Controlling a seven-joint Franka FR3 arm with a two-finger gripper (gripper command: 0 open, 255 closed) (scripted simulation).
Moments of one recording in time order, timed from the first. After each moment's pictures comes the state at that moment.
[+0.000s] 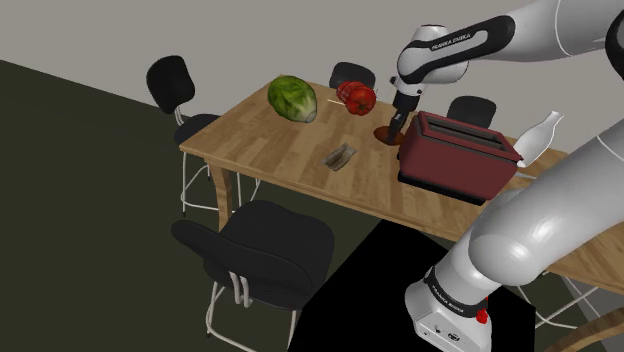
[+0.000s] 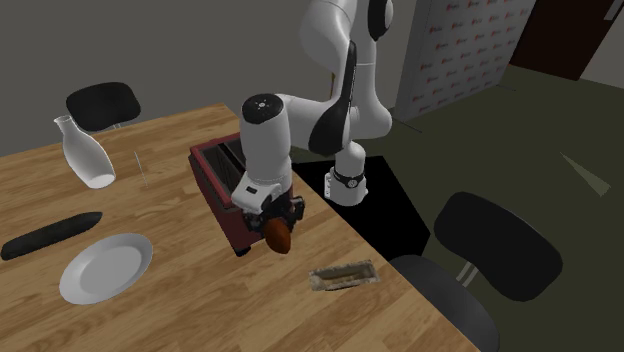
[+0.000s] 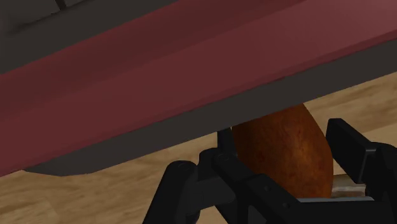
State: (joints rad) arm -0.10 -0.21 -0.53 -2.31 -0.18 2.07 -0.67
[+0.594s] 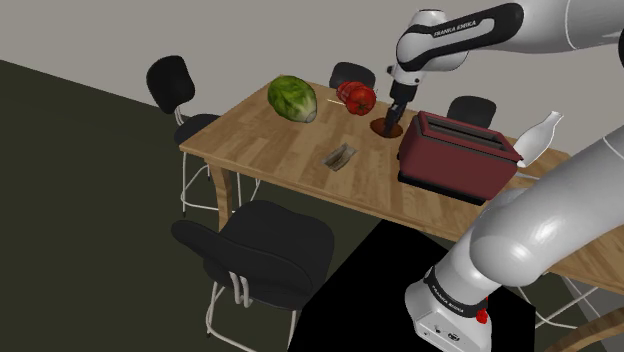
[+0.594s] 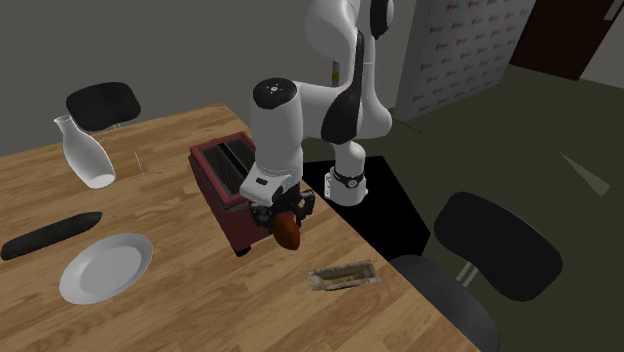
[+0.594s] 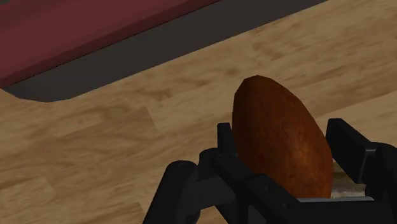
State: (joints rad) arm -0.08 -0.24 -0.49 -2.26 -0.18 1.99 -0.62
